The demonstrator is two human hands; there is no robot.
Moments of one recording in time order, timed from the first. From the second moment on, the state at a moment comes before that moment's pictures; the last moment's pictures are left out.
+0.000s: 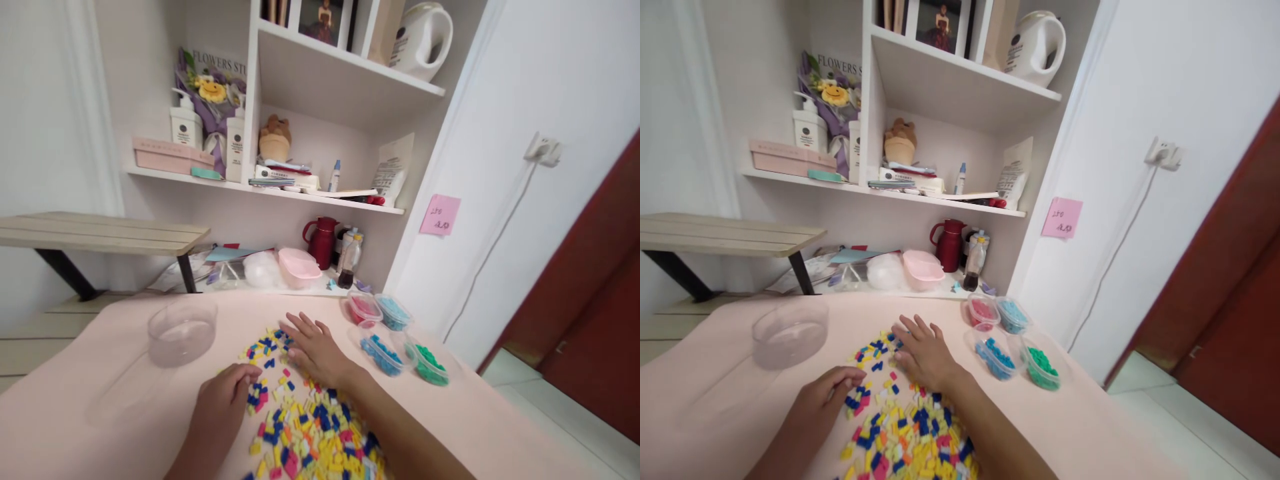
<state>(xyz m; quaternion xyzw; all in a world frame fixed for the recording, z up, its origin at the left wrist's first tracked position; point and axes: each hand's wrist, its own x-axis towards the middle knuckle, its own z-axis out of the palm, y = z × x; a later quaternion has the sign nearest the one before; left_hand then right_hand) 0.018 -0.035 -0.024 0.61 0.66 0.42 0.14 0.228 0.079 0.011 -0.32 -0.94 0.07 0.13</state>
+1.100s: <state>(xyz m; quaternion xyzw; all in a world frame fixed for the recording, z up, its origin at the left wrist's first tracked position) 0.018 -0.037 -0.021 0.61 0.66 0.41 0.13 0.253 0.116 -0.021 -0.48 -0.80 0.17 0.32</state>
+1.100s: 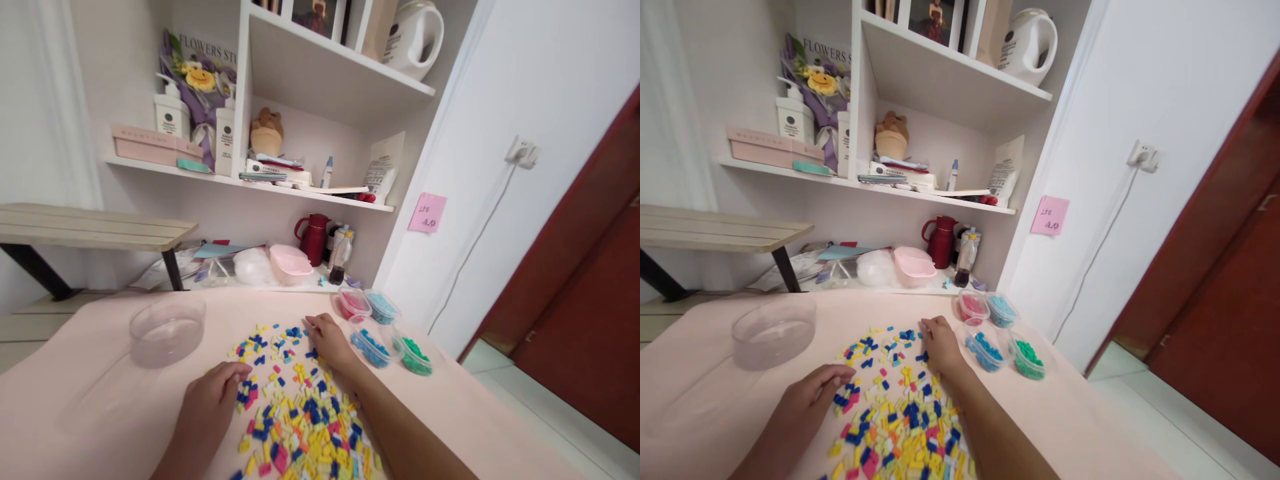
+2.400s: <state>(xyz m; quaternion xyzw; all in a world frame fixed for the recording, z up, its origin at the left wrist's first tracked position) 0.020 -0.036 -0.020 0.61 0.66 0.43 0.13 0.245 0.087 0.001 -0.46 -0.85 0.10 0.26</state>
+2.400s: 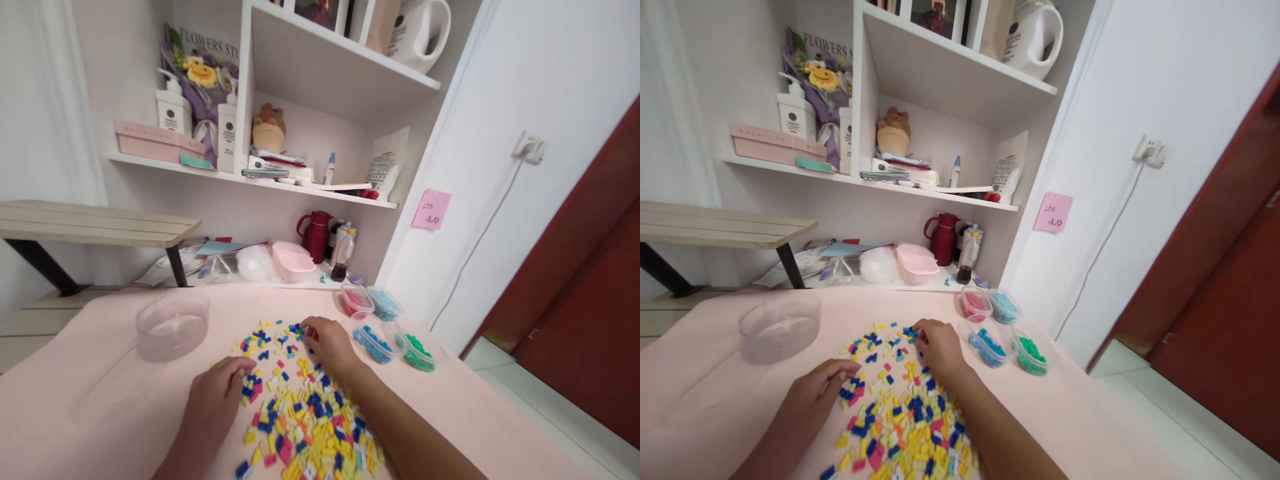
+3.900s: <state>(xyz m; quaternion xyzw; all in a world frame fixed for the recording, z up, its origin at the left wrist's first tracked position) 0.014 -0.031 -0.024 0.59 0.69 0.40 0.14 0.326 0.094 0.091 -0.67 -0.72 -0.10 0.13</state>
